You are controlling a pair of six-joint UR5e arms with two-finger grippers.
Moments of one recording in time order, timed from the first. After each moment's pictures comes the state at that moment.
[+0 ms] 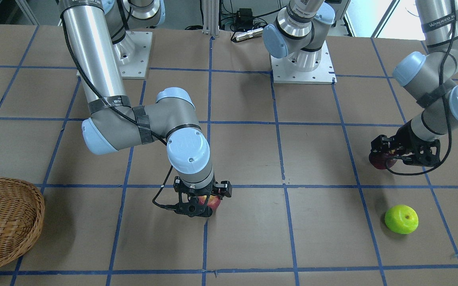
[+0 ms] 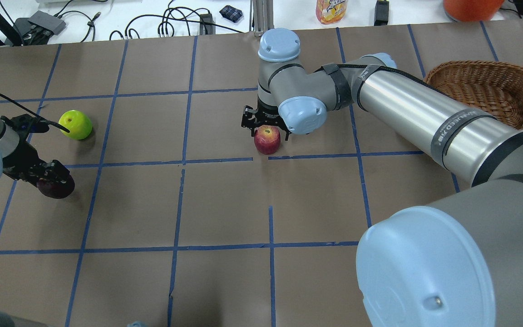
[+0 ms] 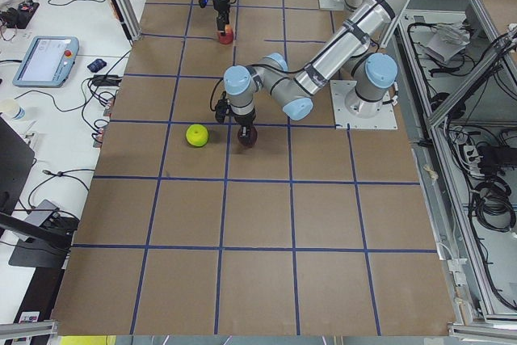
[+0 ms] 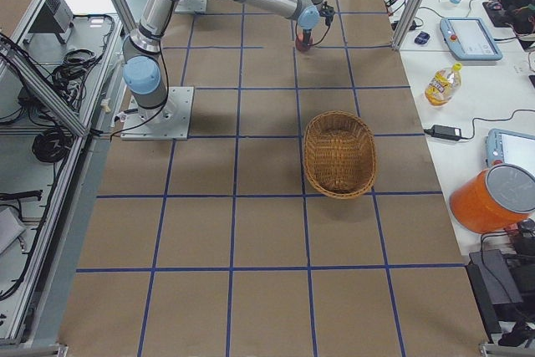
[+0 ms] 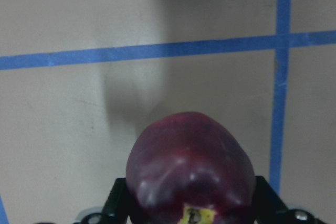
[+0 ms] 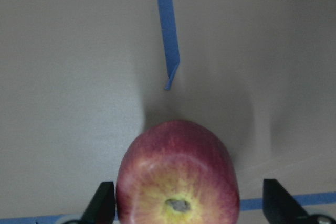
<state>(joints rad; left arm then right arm) -1.01 -1.80 -1.96 -1.05 1.61 0.64 1.89 -0.94 1.47 -2.09 -1.46 0.46</state>
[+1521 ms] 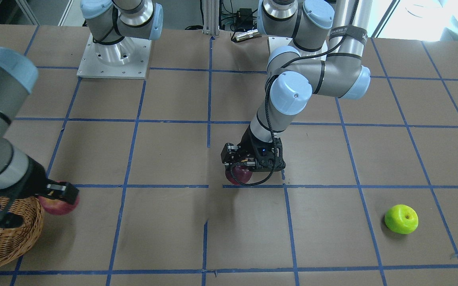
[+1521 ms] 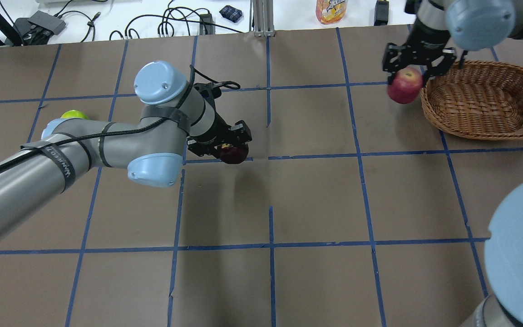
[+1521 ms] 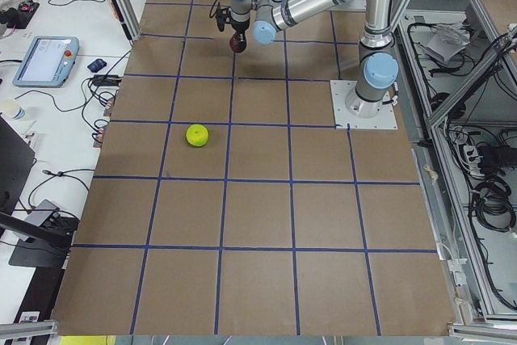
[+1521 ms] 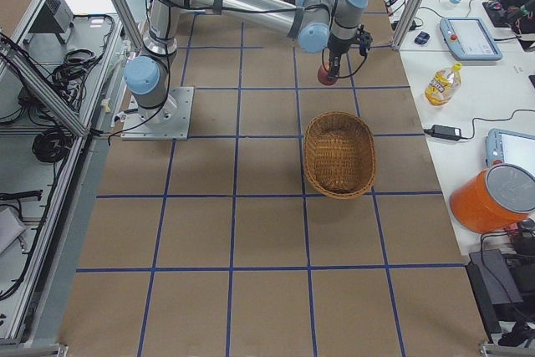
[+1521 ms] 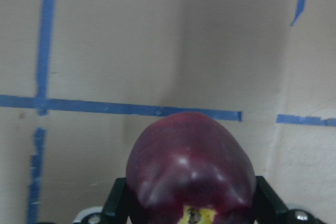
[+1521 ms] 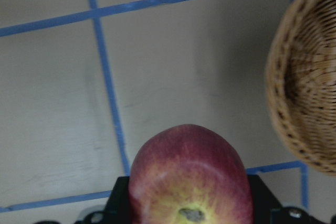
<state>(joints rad) -1.77 -1.90 -1.89 -0.78 1.36 -0.37 1.35 -1.16 1.41 -1.78 -1.57 -0.09</state>
